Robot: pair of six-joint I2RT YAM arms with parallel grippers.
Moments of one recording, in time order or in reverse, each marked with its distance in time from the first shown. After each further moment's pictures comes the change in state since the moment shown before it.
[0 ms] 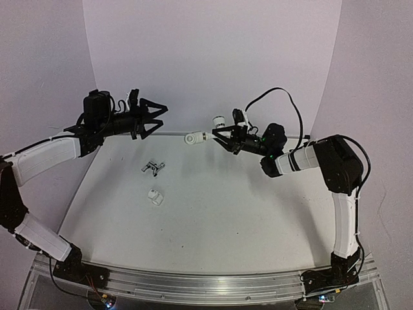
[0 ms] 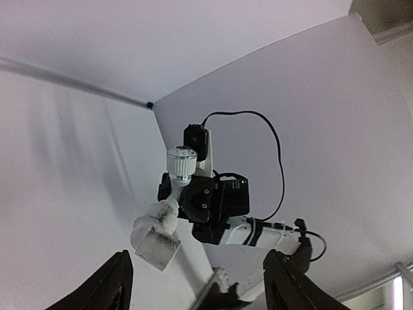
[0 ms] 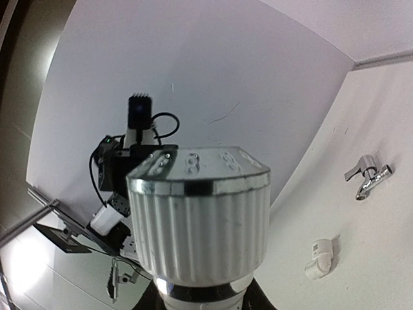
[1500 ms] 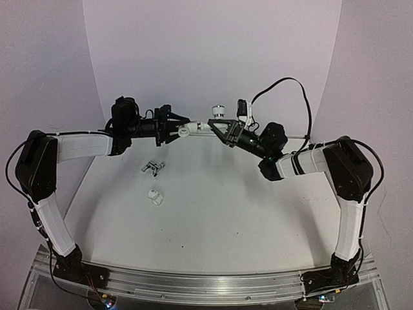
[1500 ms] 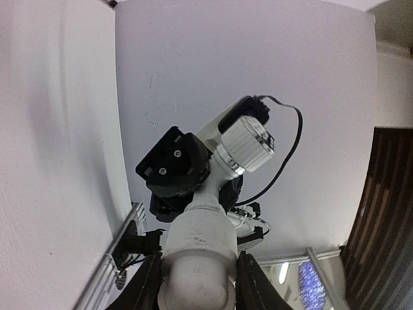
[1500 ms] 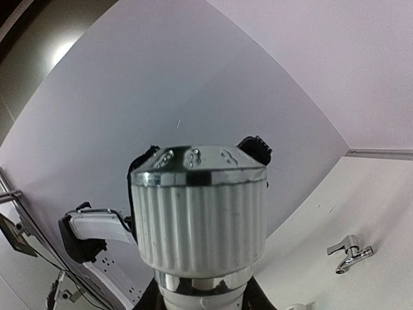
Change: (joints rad) left arm -0.037 0.377 0.127 0.364 0.371 -0.512; right arm 0.108 -0.147 -0.092 -0.012 0.295 -0.314
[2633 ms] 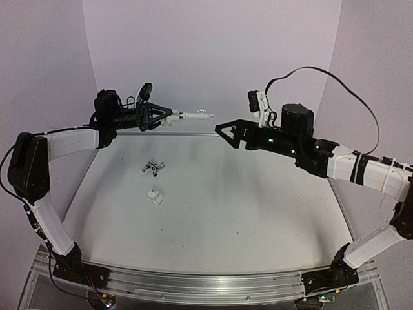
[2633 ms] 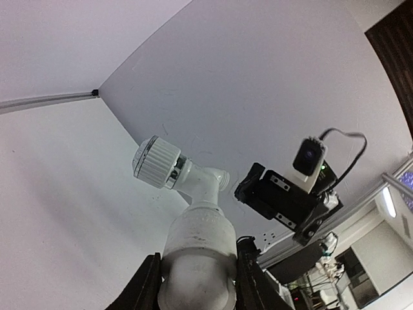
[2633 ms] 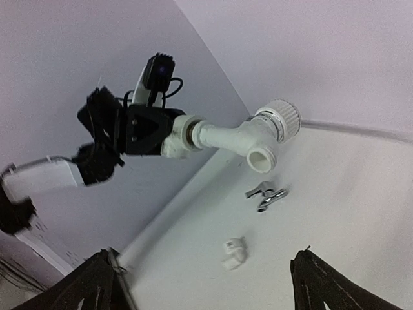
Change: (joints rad) left arm 0.136 -0.055 0.015 -0.003 0.085 0.582; right arm 0.138 -0.597 -0.095 -1.036 0.360 -0.622
